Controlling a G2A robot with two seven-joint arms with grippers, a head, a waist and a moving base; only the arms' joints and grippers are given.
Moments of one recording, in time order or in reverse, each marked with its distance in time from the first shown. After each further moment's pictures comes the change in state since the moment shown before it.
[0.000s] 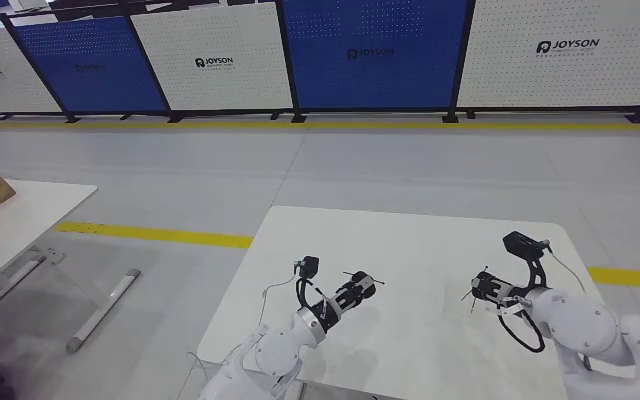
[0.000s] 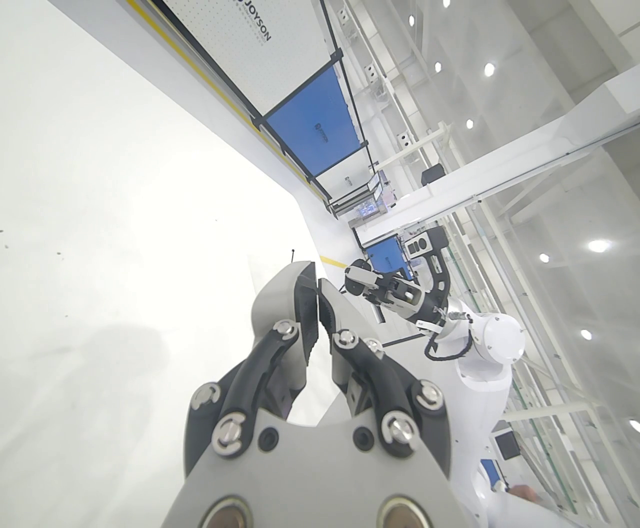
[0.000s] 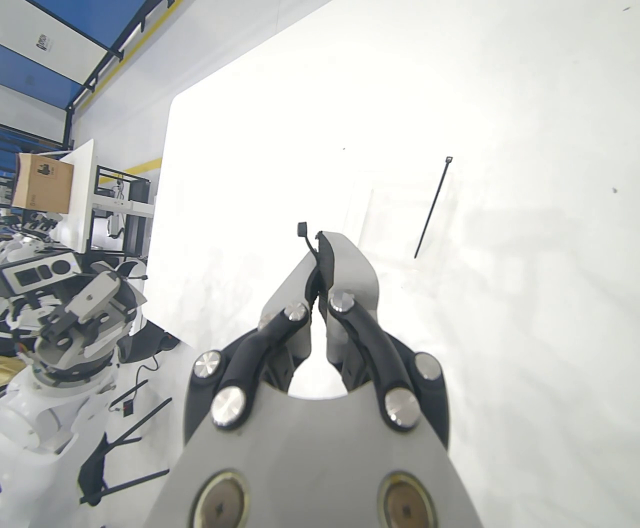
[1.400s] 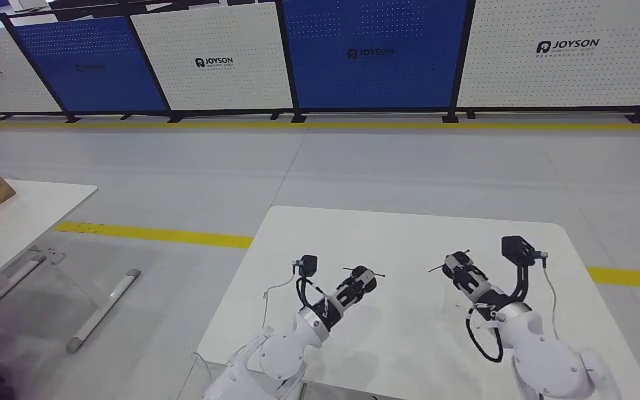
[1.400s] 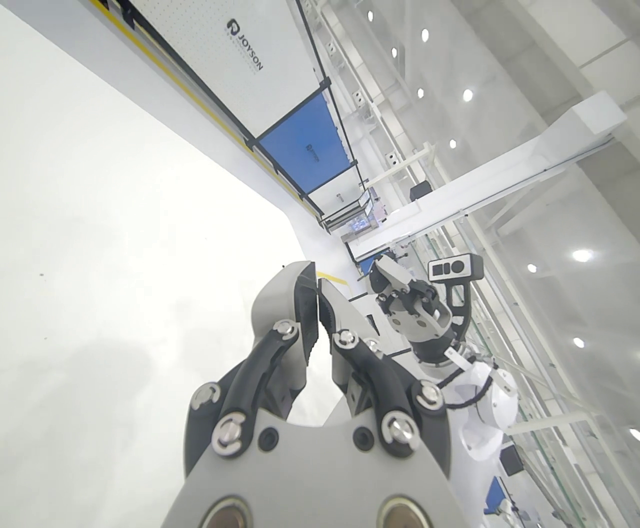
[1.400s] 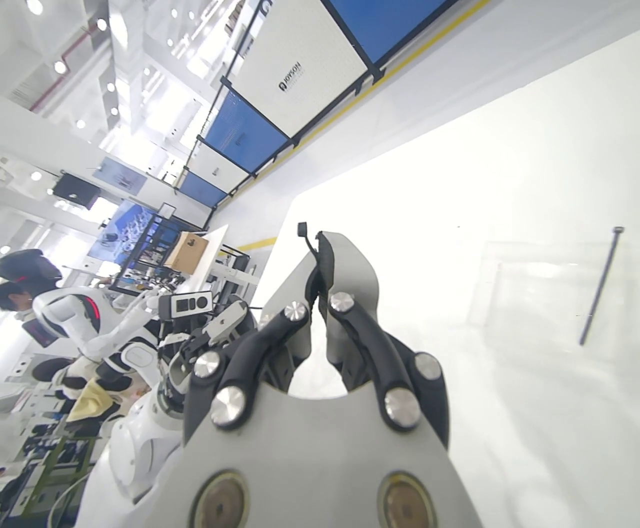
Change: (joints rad) left arm -0.008 -0.011 0.032 0.000 0.021 -0.026 0.130; right arm -0.183 -0.043 -0.120 -0.132 0.256 -0.059 -0.663
